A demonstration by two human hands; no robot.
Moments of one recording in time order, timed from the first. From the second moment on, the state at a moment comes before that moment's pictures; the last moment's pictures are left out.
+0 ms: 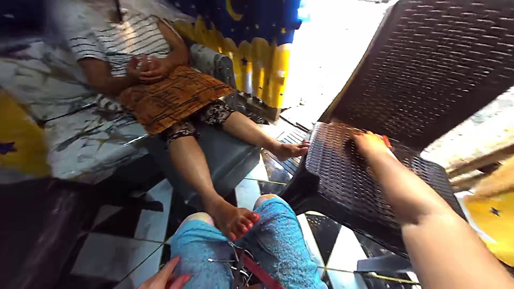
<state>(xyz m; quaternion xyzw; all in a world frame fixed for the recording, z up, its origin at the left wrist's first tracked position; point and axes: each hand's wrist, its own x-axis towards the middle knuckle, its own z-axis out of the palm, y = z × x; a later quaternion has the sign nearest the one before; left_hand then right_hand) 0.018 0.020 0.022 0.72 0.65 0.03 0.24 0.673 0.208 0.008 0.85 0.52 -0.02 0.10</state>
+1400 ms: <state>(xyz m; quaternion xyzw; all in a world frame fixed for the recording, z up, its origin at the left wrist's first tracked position) 0.087 0.024 -0.009 0.37 0.40 0.29 0.78 0.271 0.033 0.020 0.33 0.90 -0.17 -0.24</state>
